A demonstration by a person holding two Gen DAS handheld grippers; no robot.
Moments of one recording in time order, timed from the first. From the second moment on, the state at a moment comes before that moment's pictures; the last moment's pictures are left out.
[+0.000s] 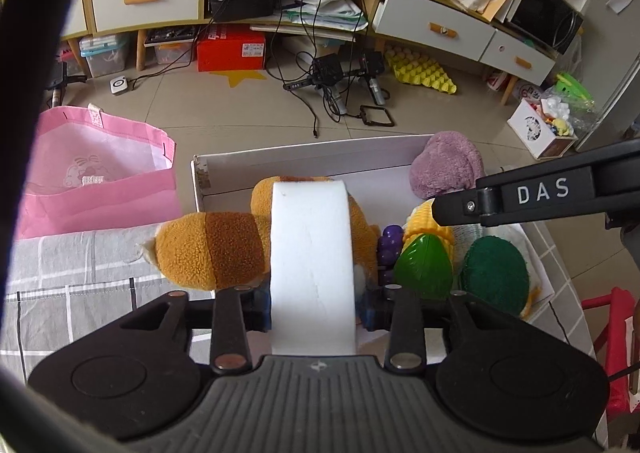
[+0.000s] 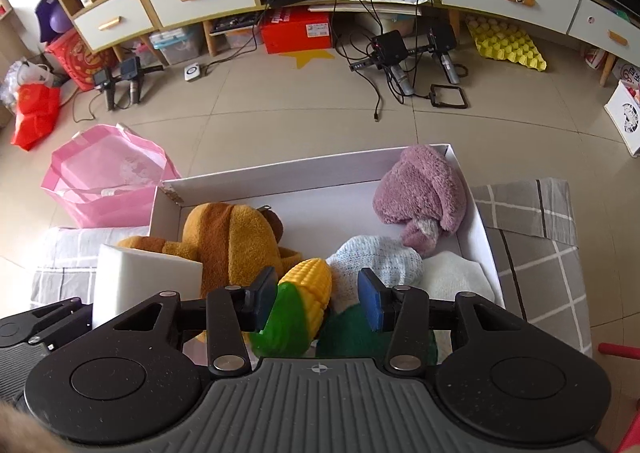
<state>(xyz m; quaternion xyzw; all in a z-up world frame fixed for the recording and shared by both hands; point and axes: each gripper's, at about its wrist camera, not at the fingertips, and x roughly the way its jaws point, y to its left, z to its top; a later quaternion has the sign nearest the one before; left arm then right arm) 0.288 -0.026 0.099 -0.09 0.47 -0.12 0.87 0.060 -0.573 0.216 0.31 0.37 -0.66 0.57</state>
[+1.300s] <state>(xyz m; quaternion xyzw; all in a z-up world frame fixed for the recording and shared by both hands) 0.029 0.002 0.121 -0.06 0.41 -0.11 0.90 0.087 -0.259 0.176 0.18 0.35 -0.67 0.63</state>
